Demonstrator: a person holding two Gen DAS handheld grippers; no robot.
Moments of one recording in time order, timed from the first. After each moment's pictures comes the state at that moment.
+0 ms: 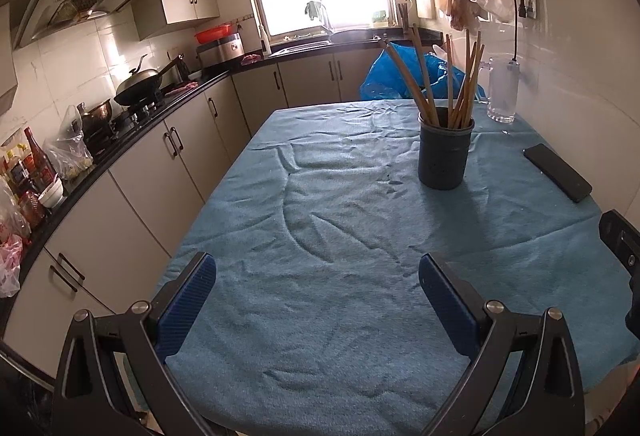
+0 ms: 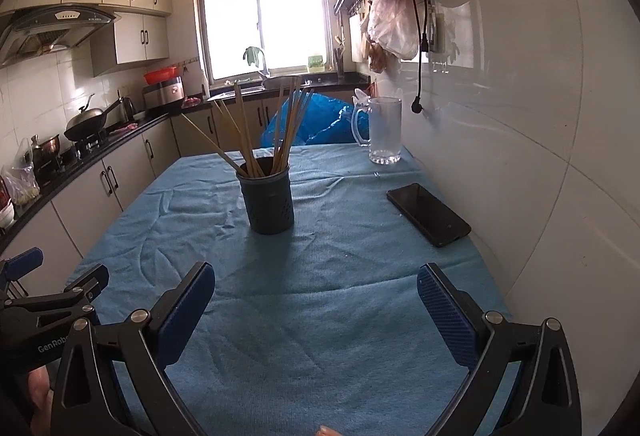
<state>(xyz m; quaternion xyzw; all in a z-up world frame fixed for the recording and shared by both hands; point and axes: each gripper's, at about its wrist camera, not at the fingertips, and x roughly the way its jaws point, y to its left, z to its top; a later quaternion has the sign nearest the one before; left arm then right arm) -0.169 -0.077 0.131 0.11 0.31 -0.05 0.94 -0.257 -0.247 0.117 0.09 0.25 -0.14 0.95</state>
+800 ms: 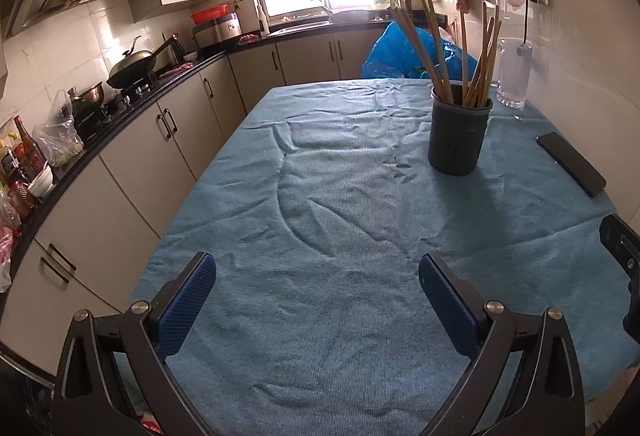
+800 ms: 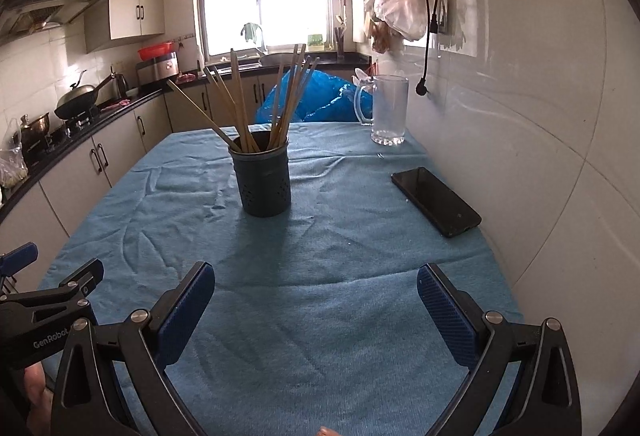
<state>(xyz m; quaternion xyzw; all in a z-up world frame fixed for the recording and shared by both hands) -0.136 -0.077 0.105 0.11 0.35 -0.05 0.93 -0.224 -0.244 0.100 0.07 0.29 -0.15 0.94</state>
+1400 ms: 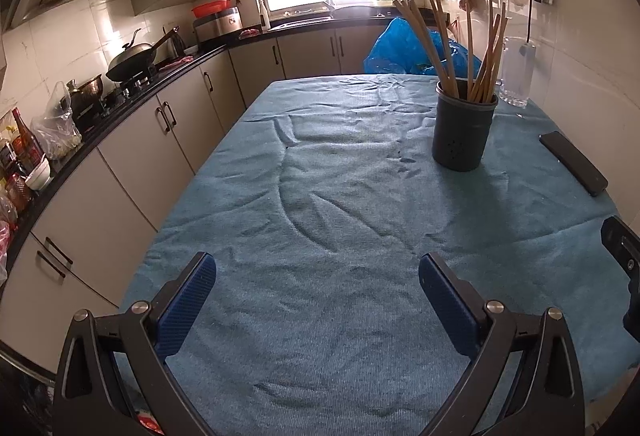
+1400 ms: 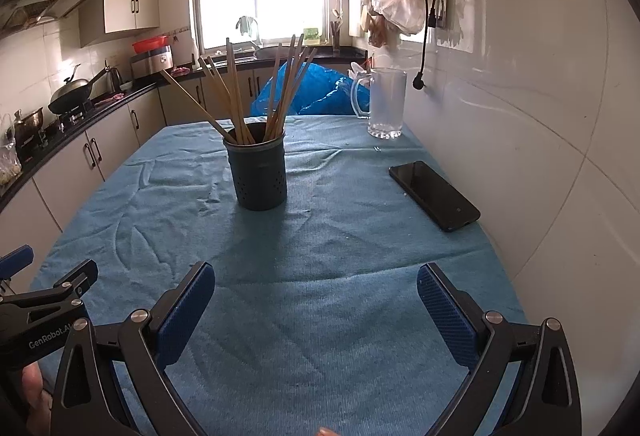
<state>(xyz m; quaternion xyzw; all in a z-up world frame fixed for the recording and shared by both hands) -0.135 -0.069 0.102 0.10 0.35 -0.05 0.93 -0.220 -0.242 0.095 0.07 0.30 -0.16 0.94</state>
